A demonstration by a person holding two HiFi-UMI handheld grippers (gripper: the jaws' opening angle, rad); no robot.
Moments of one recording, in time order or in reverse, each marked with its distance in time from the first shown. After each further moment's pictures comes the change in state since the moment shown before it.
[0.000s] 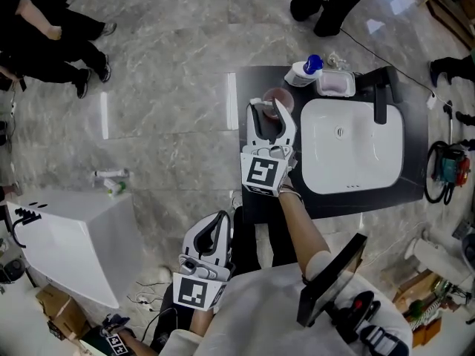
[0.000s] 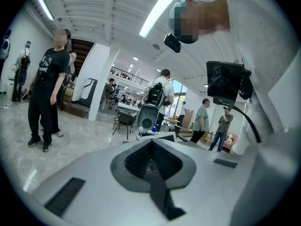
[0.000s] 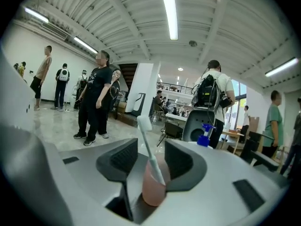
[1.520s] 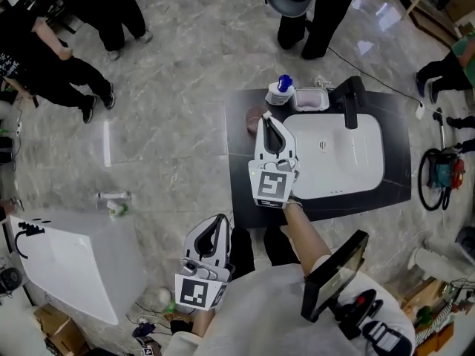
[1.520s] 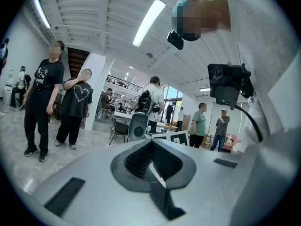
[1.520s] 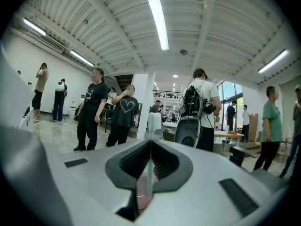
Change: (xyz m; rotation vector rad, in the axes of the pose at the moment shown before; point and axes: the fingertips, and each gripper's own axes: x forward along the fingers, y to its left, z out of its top) left arm -0.004 -0.039 0.033 0.055 -0.093 -0.019; right arm -0.046 -0.057 0.055 0.080 -0.110 -0.003
